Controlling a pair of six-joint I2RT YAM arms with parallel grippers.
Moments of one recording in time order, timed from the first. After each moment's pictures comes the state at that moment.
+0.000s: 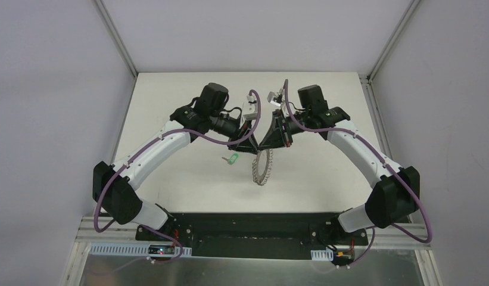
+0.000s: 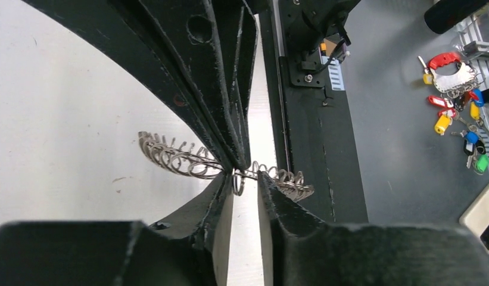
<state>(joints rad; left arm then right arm) -0.63 1.45 1.34 -0.56 0.99 0.31 0.47 1.46 1.27 -0.62 -1.25 -0.21</state>
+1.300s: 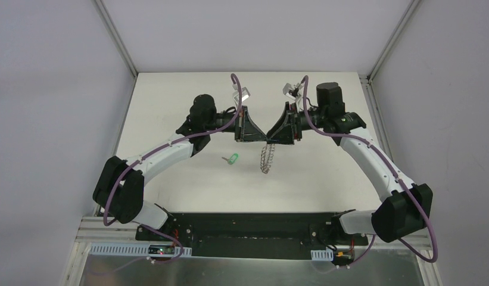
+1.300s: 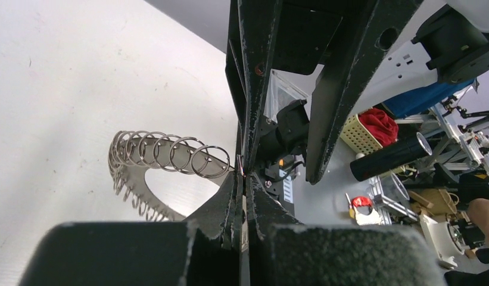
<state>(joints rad) -0.58 1.45 0.98 0.44 0.98 -0.64 0.38 1.34 1.20 -0.46 -1.21 -0.06</state>
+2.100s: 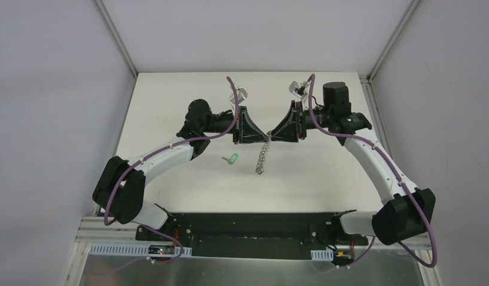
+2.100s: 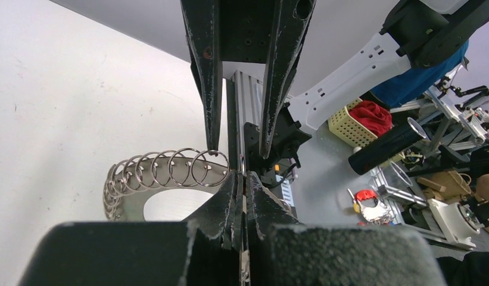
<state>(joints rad) -0.58 1.45 0.92 0.72 1.03 -0.71 0.33 1.31 1.20 -0.48 -1.21 -0.06</state>
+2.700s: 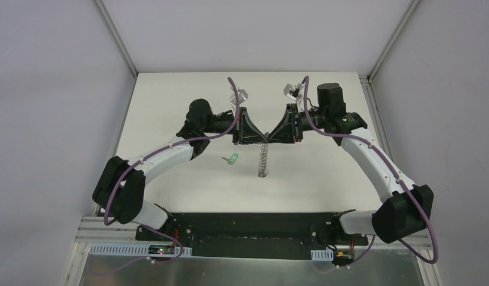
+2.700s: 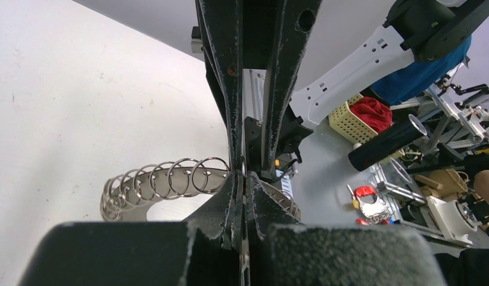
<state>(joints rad) -0.58 1.45 0.92 0.68 1.03 -0.69 0.38 1.32 1.20 -0.49 -1.22 -0.07</state>
